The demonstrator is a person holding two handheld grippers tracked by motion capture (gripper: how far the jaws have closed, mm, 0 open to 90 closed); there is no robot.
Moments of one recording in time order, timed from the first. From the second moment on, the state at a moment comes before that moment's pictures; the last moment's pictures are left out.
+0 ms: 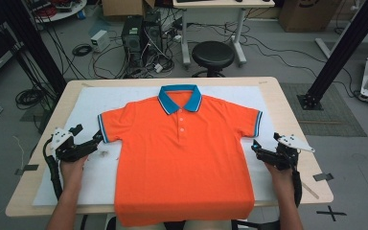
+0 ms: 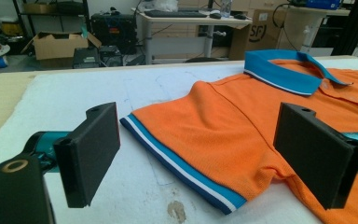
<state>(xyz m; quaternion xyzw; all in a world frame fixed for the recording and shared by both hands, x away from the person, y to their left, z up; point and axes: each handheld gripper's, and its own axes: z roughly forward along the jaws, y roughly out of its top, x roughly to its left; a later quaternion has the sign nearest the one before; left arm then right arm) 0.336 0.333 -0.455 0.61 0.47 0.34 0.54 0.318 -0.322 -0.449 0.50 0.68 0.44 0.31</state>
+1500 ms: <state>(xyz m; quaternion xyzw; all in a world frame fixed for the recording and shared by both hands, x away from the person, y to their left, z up) 0.340 0.333 -0.455 0.62 0.47 0.33 0.53 0.359 -0.304 -0.412 0.54 0.70 0.40 0.25</state>
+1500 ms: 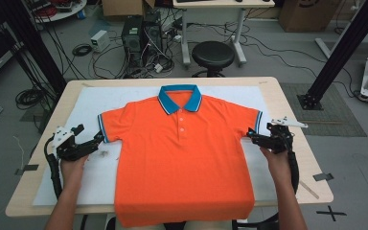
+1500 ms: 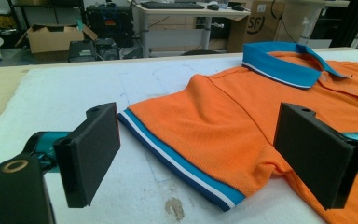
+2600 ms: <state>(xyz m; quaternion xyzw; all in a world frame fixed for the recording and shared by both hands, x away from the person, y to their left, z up) 0.341 0.331 -0.454 0.63 0.47 0.33 0.52 0.428 -0.302 -0.438 0.62 0.72 0.25 0.19</state>
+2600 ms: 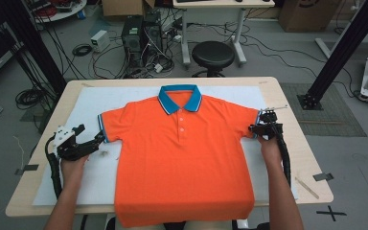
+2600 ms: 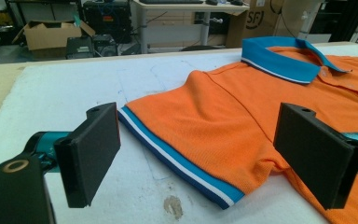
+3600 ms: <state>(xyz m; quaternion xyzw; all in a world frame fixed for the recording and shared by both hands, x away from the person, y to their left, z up) 0.341 0.331 -0.454 0.63 0.47 0.33 0.52 0.430 -0.227 -0.404 0.52 0.78 0.29 0.21</state>
